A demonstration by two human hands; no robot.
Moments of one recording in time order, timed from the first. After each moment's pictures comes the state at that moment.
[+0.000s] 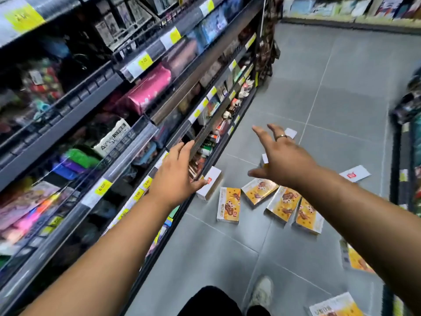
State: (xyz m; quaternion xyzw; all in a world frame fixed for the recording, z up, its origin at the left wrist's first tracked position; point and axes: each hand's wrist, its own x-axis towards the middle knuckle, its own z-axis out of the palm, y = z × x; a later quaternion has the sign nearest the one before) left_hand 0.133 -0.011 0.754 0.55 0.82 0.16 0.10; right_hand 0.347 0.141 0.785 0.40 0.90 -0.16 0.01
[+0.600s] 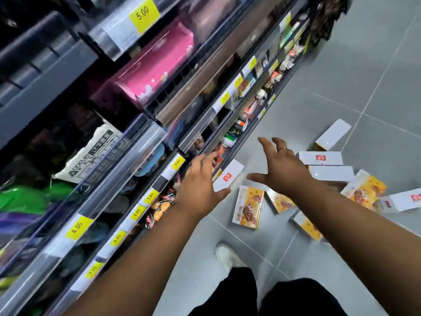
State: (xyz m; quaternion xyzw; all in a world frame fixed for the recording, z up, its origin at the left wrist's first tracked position) left_hand 0.011 0.115 0.590 0.44 0.86 0.17 0.20; right_hand 0.154 0.278 0.601 0.38 0.89 -0.22 0.09
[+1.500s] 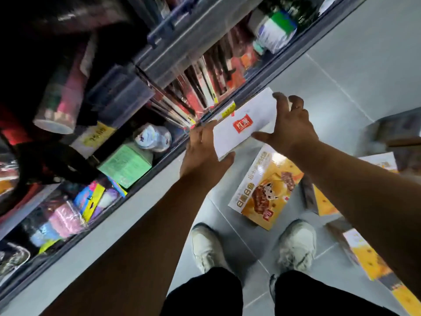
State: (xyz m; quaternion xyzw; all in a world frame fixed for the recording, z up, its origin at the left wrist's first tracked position) left_hand -0.028 0.168 0.103 0.22 0.92 0.21 0.25; right_hand 0.040 0.357 0.071 0.34 0.89 -0.27 0.14
